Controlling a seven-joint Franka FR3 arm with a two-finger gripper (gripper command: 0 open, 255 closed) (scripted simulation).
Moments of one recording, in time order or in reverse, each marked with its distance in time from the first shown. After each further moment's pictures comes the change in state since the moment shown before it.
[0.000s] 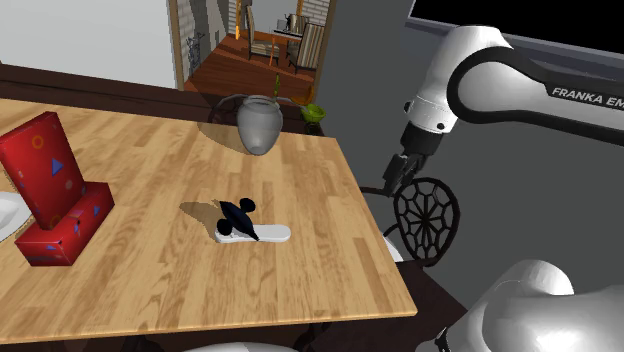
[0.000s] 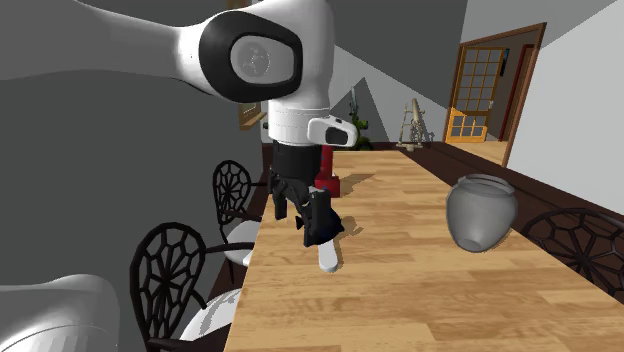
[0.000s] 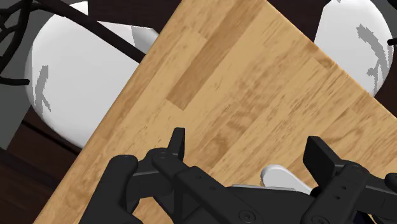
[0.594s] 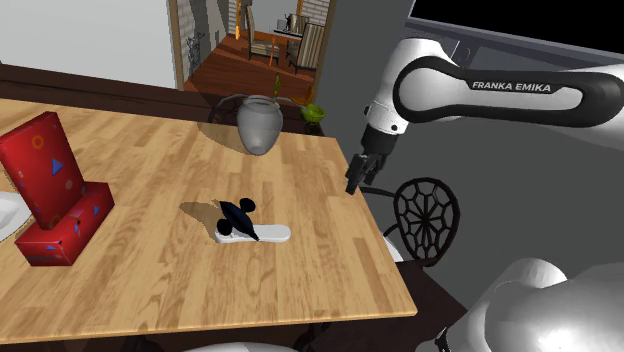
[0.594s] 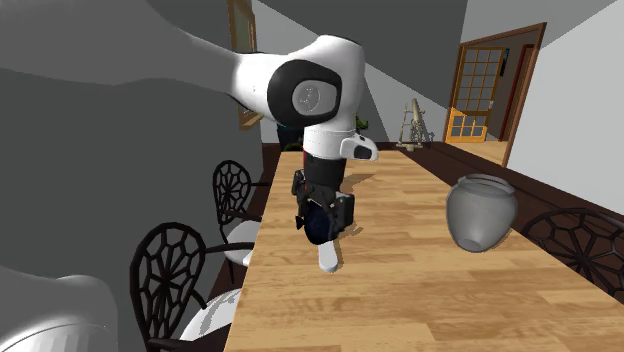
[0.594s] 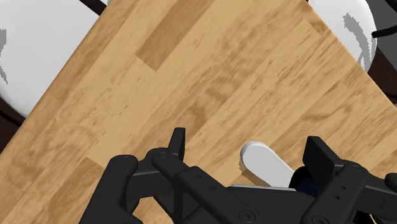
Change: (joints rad) arm 0.048 0.255 0.009 0.087 0.064 0.159 -0.049
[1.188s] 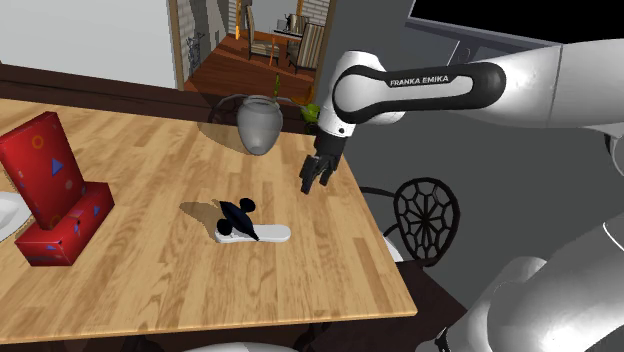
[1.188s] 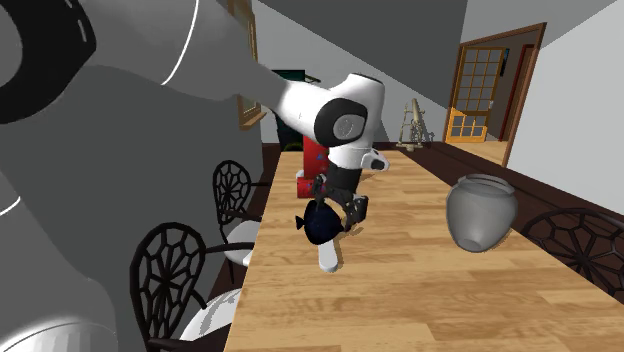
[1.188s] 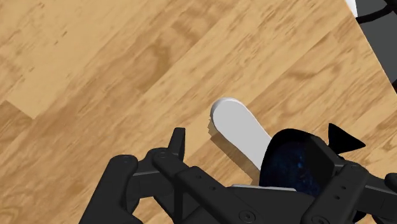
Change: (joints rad) arm 0.058 0.340 0.026 0.200 0.086 0.131 -0.068
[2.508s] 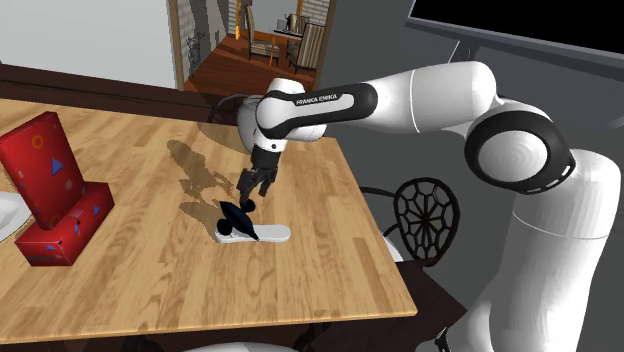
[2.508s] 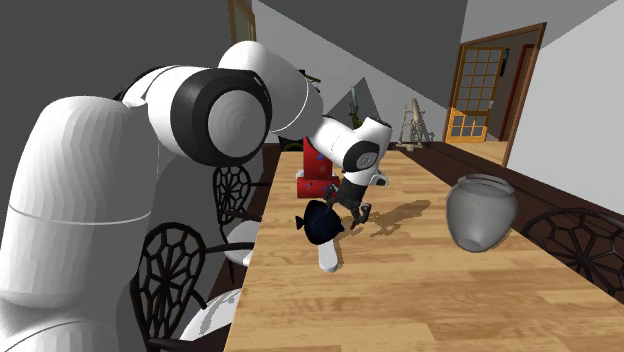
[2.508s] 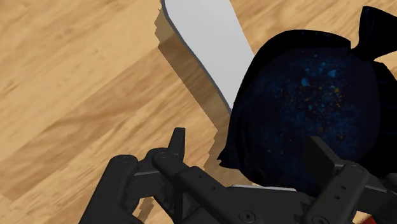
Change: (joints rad) arm 0.062 0.523 0.063 0.427 0.081 0.086 -0.090
